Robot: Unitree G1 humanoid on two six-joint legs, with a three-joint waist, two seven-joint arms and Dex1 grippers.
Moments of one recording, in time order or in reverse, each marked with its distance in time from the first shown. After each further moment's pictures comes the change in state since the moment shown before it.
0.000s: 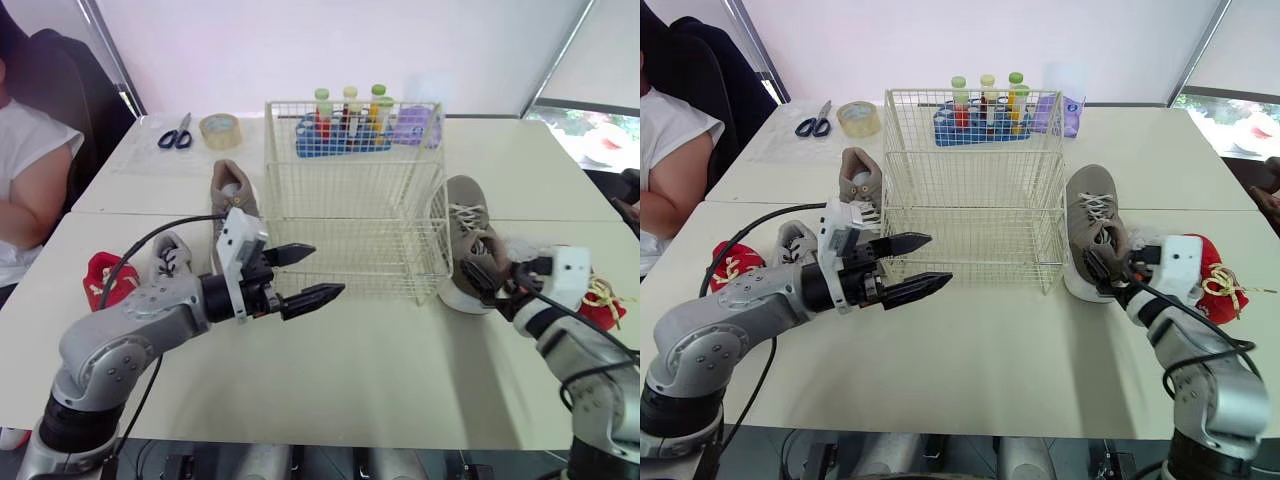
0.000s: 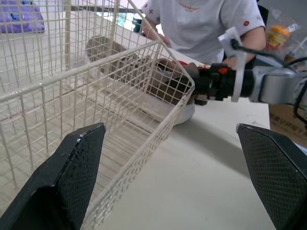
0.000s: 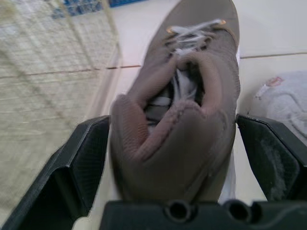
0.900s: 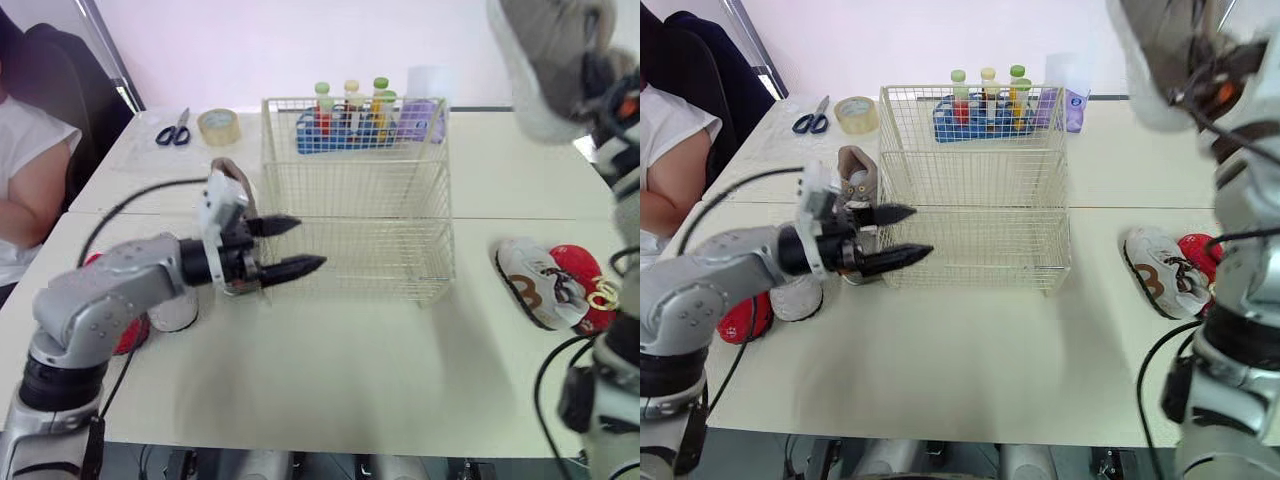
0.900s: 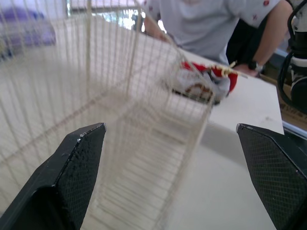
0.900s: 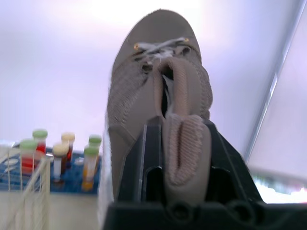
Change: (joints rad) left arm -0.236 0.115 0.085 0.213 -0.003 0.013 -0.166; right arm -0.717 -0.479 0.115 0.245 -0.140 -0.297 0.072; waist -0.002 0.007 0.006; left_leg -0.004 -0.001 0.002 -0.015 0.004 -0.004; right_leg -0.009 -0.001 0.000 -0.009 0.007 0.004
